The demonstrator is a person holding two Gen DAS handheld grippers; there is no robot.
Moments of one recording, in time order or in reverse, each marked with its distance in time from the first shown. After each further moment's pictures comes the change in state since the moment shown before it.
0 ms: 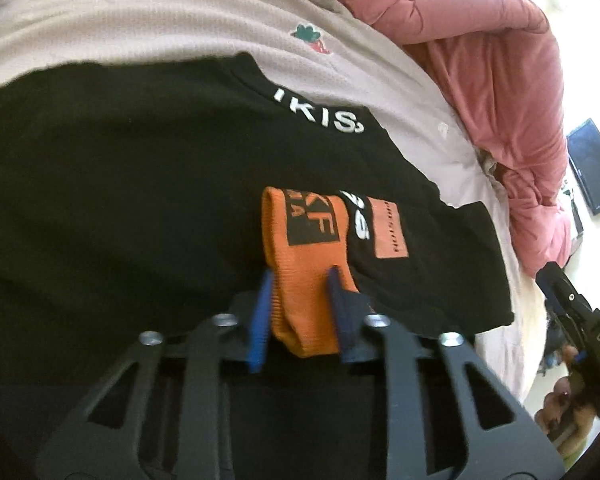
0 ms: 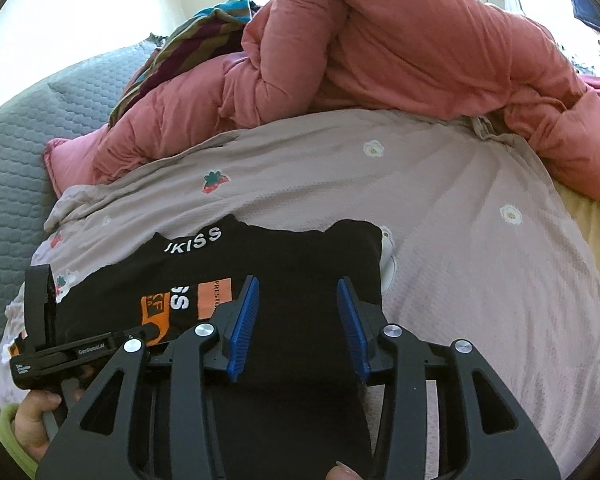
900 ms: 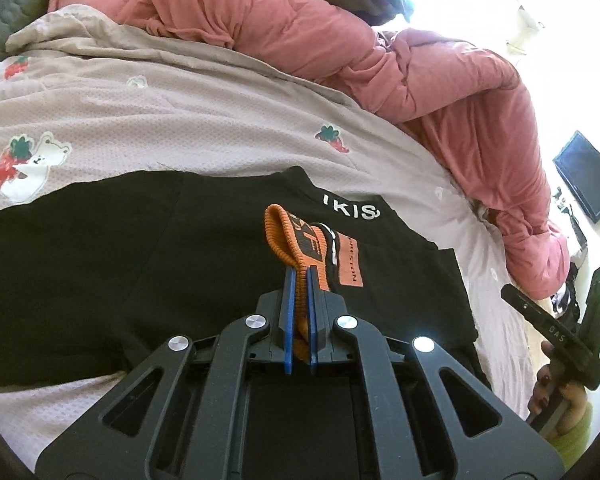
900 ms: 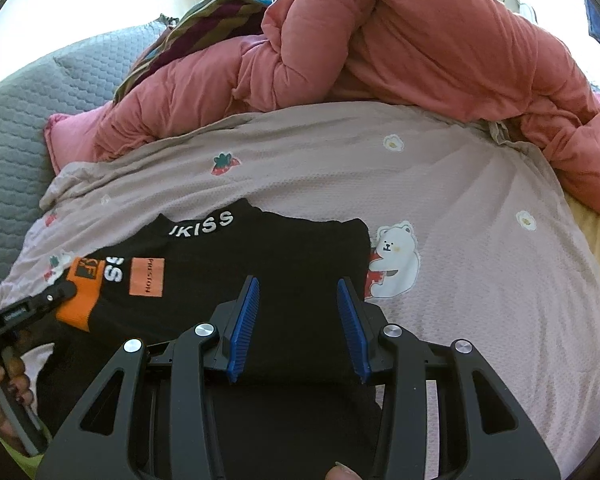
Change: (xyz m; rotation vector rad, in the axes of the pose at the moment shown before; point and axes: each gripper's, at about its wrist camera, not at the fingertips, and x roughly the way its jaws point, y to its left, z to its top) left arm -0.093 0.037 0.009 0.054 -0.237 0.026; right arm 0.015 0.030 -0.002 -0.074 0.029 -0.028
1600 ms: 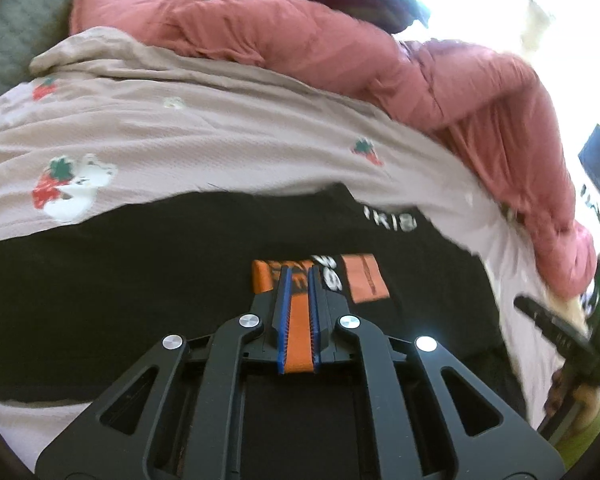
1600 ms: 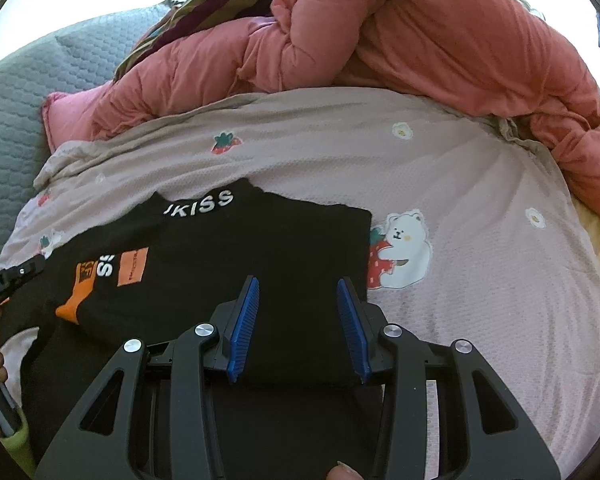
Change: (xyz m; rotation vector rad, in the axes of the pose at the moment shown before) left arm -0.011 0.007 0.002 0.058 -0.025 0.121; right arm 0.020 0.015 -0.010 -0.058 0.033 -0.012
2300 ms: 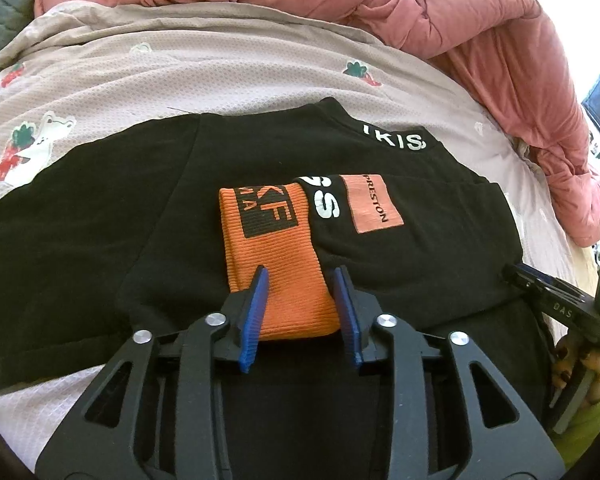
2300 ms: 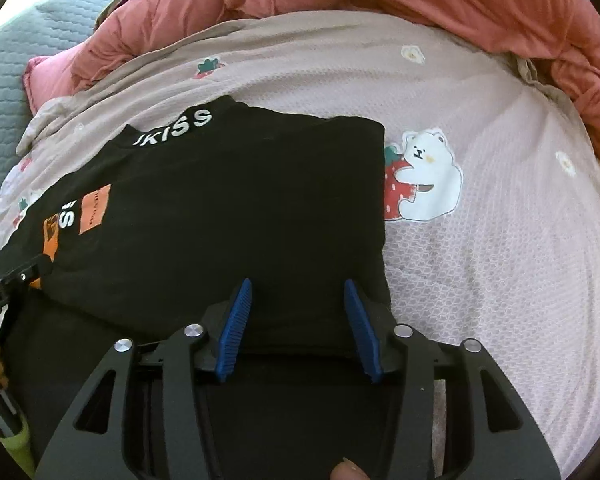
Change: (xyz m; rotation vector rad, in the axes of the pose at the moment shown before) left arm 0.040 -0.007 -0.028 0.072 0.174 0.019; right arm 0.046 -0.006 -0.028 0.026 0.192 0.005
